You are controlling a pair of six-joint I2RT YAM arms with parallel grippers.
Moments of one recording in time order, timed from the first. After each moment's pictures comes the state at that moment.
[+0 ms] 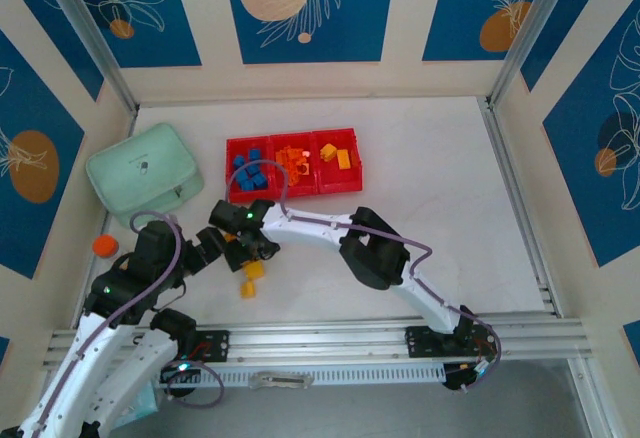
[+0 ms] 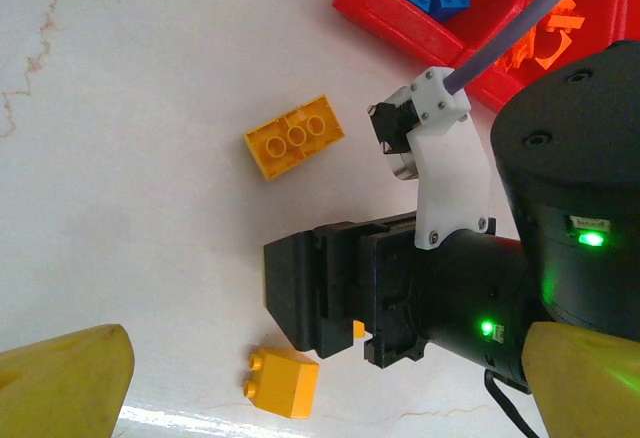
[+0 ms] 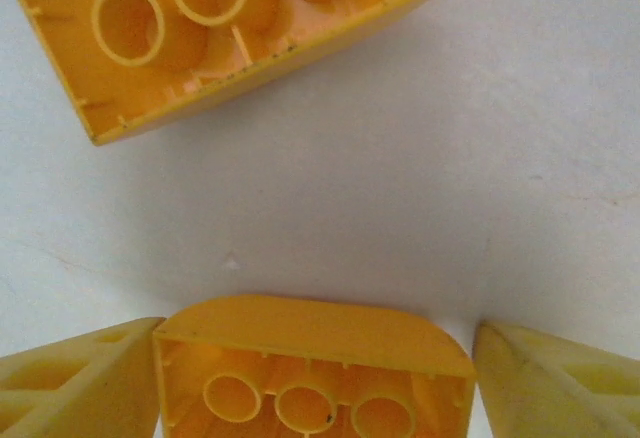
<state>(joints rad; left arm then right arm) -0.40 0.51 0.74 -1.07 -0.06 -0.93 1.15 2.36 1.98 -0.94 0.00 0.61</state>
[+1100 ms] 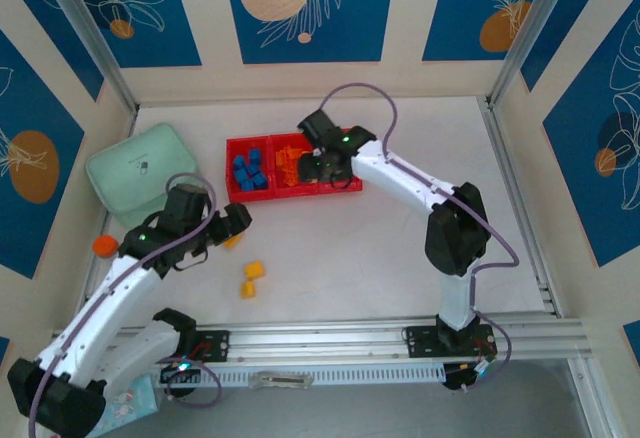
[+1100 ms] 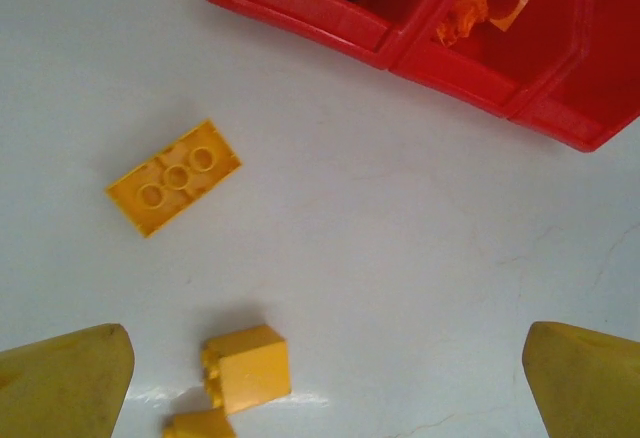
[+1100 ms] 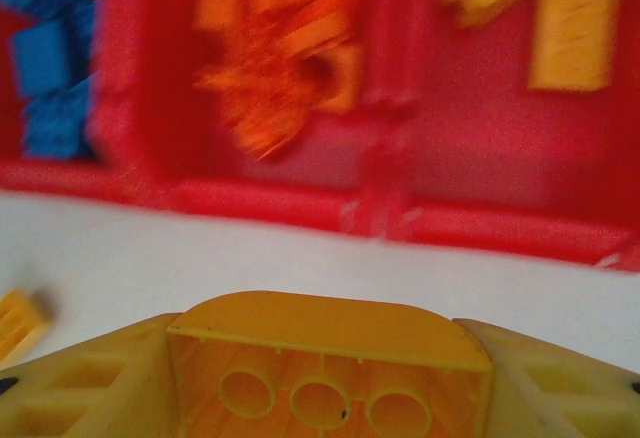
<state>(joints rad) -0.40 0.88 0.81 -0.81 0.07 -0.82 0.68 1.92 1.73 -0.89 0.11 0.52</state>
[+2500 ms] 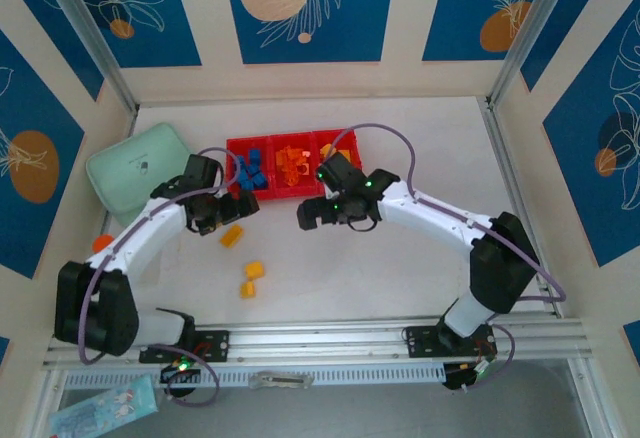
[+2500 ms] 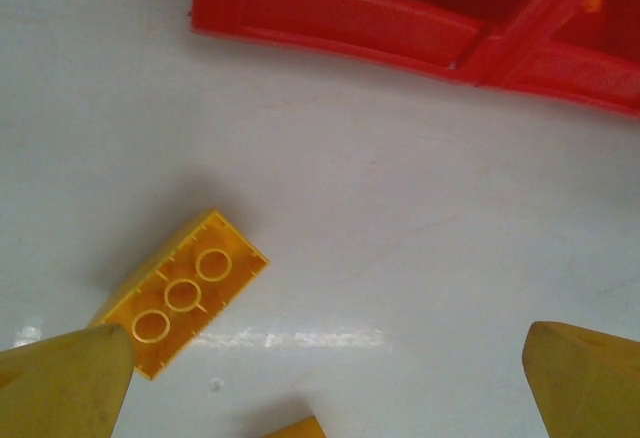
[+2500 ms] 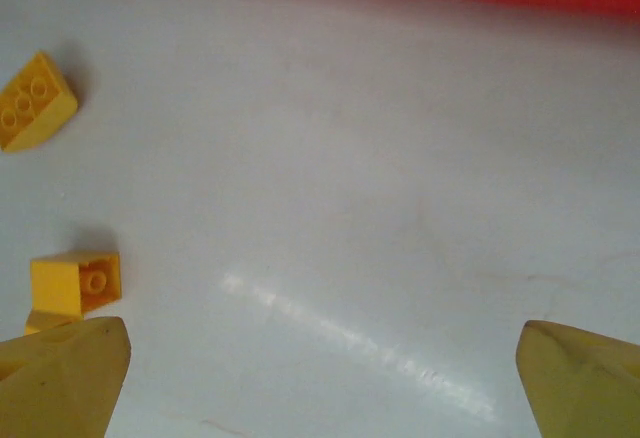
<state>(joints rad) -0.24 1.34 0.91 -0.71 0.21 -0.57 0.80 1.58 1.22 -0.73 -0.06 0.52</state>
